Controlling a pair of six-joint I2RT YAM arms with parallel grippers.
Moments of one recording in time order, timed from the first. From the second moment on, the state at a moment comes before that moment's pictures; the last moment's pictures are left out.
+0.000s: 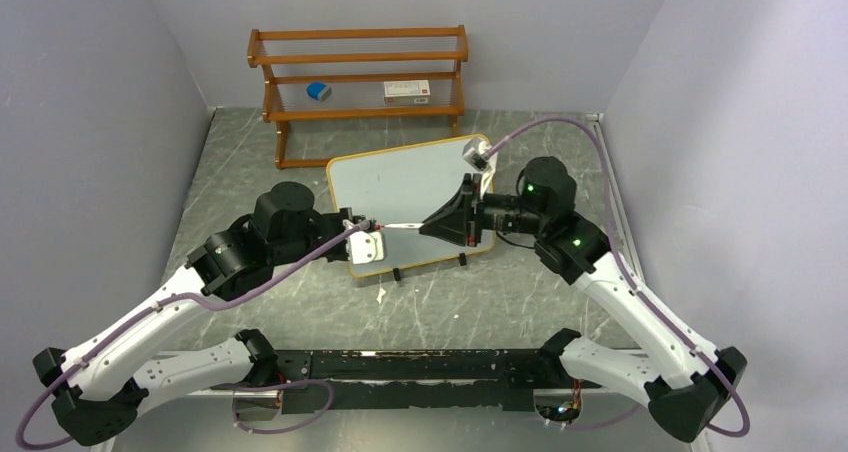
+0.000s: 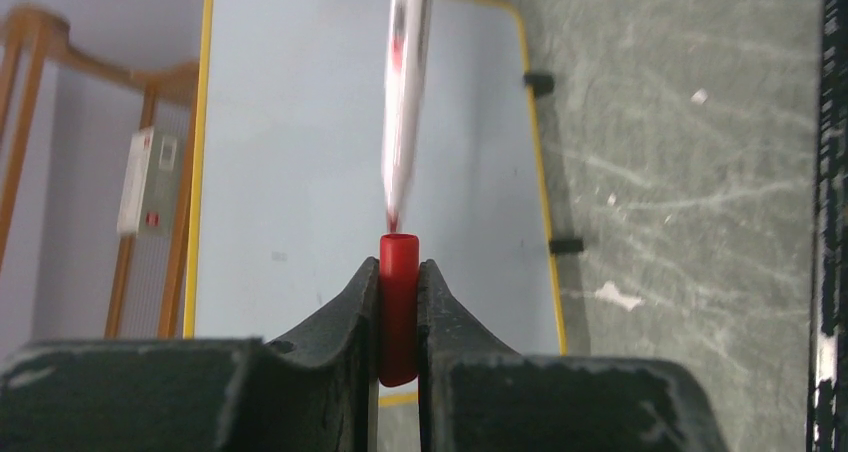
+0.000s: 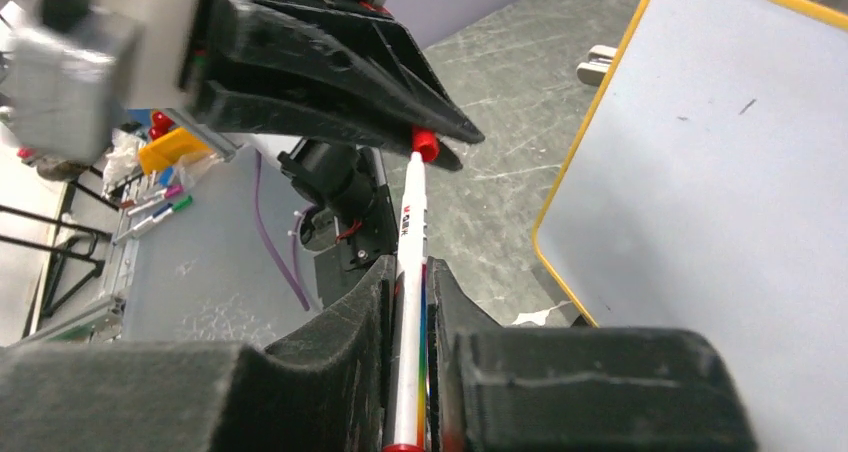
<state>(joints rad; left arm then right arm) -0.87 0.92 1.06 -0.55 0.26 0.74 0.67 1.01 1.02 -0.17 -0.74 0.27</state>
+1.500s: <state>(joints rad) -1.23 1.46 0.80 -0.31 0.04 0.33 0.58 0.61 0.82 -0.27 0.02 0.14</state>
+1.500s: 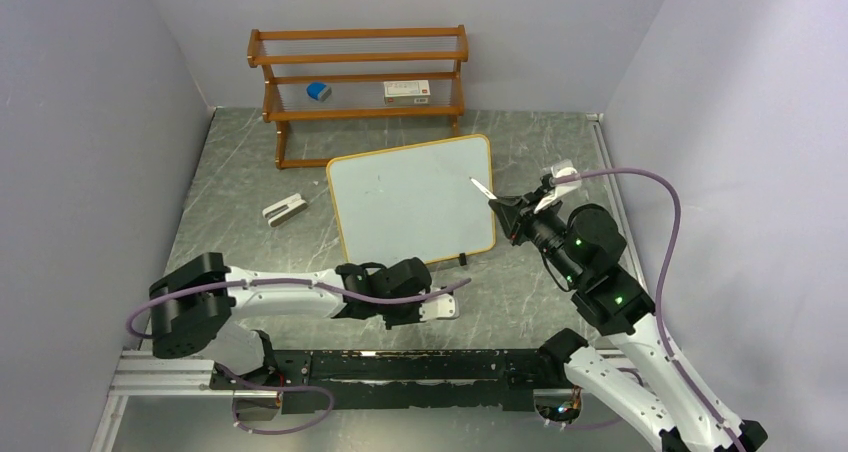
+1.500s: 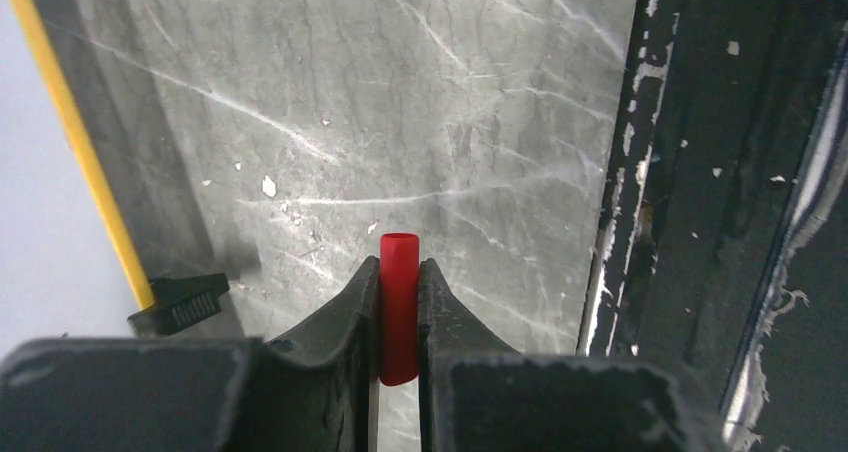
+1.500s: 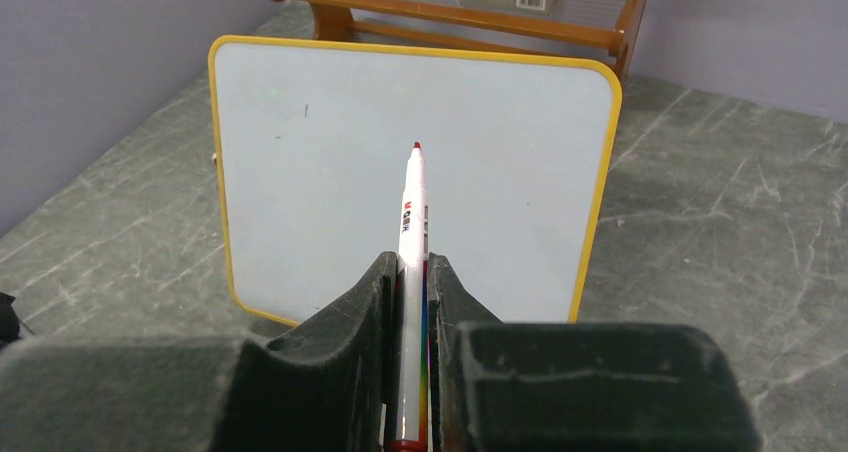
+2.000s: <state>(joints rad) -1.23 1.58 0.82 -0.29 0.03 0.32 0.58 0.61 0.79 -0.26 0.03 0.13</state>
